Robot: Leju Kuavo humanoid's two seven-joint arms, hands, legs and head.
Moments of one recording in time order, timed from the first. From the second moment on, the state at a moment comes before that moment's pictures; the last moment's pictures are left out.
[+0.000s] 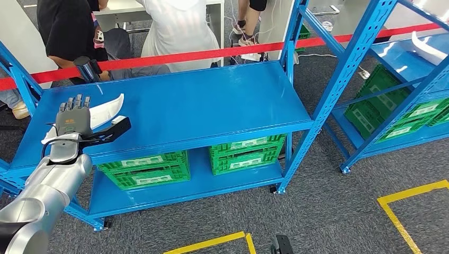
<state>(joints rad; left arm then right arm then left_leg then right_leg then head) -0.94 0.10 -0.22 -0.27 -1.47 0.30 0.12 -0.15 0.20 -1.01 -0.20 0.74 0.05 -0.15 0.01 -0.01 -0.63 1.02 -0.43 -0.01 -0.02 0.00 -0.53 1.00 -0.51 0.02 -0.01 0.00</state>
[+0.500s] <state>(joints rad) -0.94 0.10 -0.22 -0.25 -1.52 0.09 0.13 -0.16 0.20 -1.01 -0.20 0.74 0.04 -0.16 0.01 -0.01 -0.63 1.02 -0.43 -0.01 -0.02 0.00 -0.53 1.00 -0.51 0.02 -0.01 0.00</state>
